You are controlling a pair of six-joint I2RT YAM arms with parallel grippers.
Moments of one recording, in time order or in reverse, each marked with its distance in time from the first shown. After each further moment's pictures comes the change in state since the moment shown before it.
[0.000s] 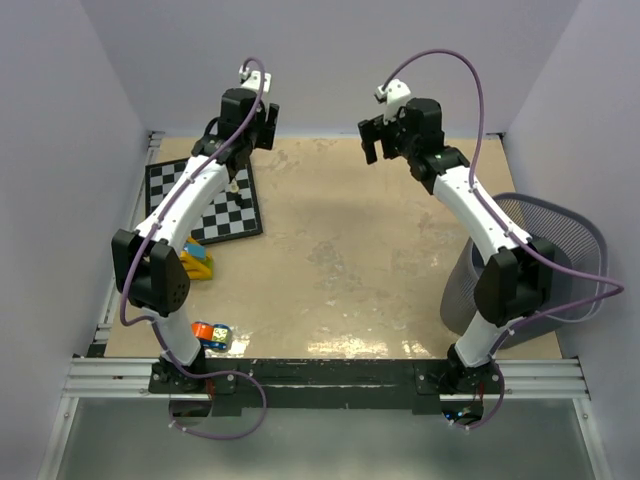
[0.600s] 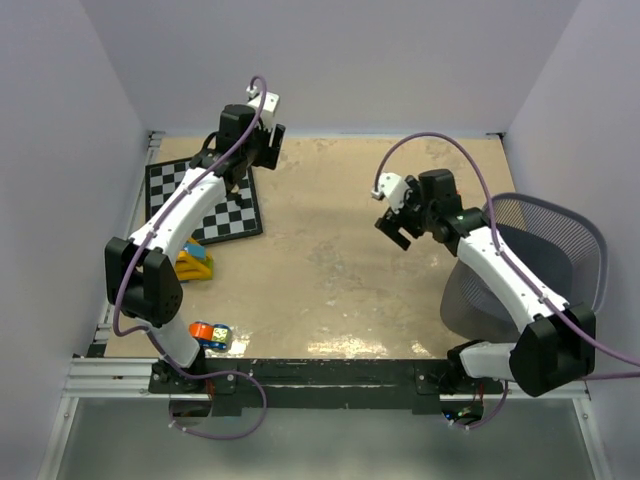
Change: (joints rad) left arm 0.000 -0.082 -0.165 0.015 0.180 0.024; right arm 0.047 -0.412 -0.526 -0.270 -0.137 -0.491
